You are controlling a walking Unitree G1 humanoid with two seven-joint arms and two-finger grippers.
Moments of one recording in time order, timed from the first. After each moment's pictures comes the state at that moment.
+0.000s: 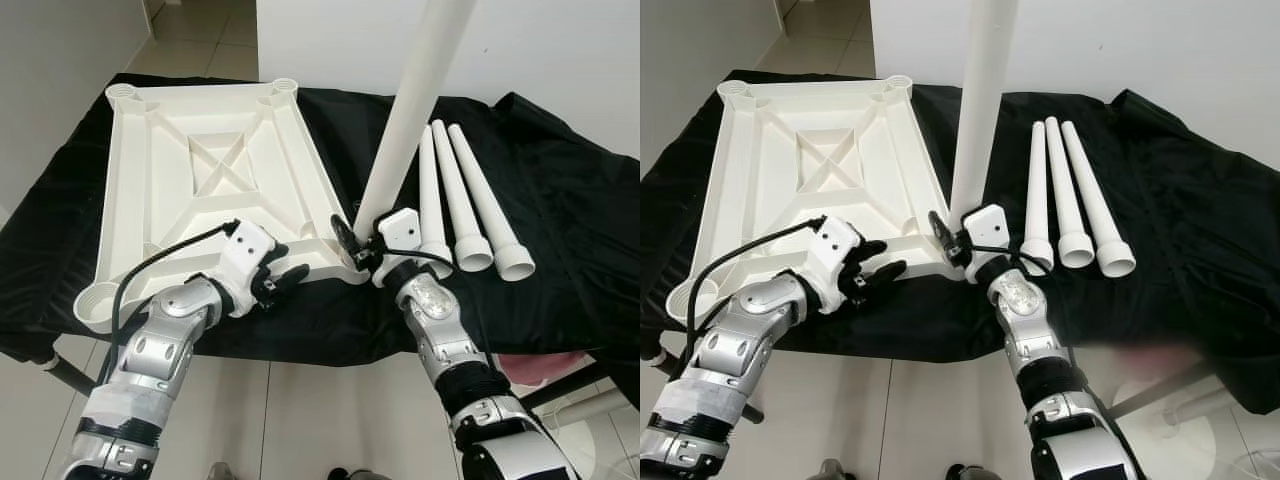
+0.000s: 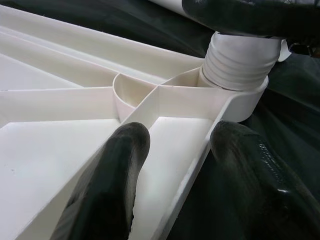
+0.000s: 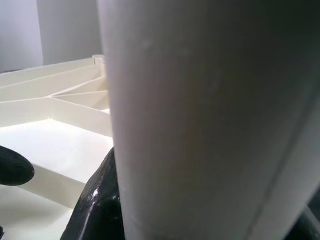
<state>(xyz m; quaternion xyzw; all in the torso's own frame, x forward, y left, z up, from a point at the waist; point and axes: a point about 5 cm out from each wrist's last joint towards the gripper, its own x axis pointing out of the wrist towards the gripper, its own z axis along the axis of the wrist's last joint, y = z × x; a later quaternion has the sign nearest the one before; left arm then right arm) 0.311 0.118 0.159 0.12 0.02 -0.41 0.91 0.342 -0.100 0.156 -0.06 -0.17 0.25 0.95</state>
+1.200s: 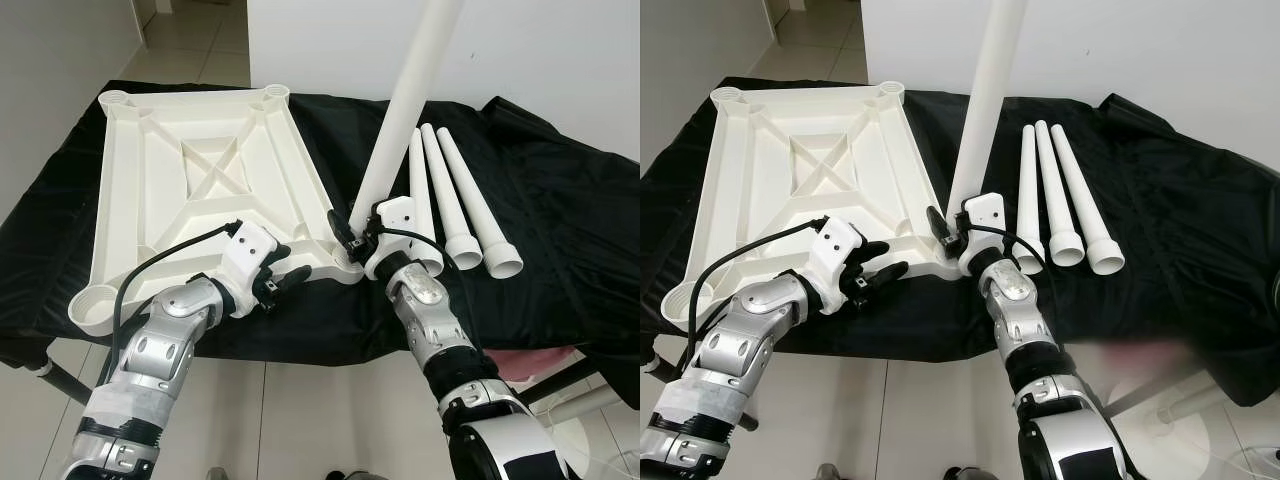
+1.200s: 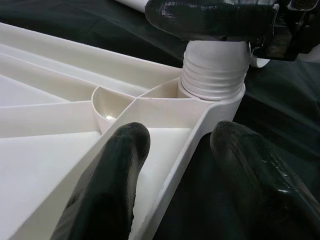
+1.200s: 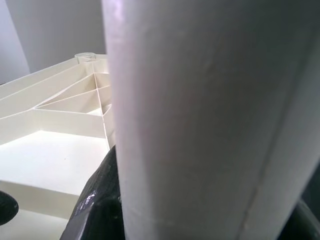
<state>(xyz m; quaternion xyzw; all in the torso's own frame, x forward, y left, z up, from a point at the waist) 0.310 0.117 0.159 0.12 0.02 -0.41 0.91 0.357 -0.090 0.156 0.01 -0.10 0.23 0.97</state>
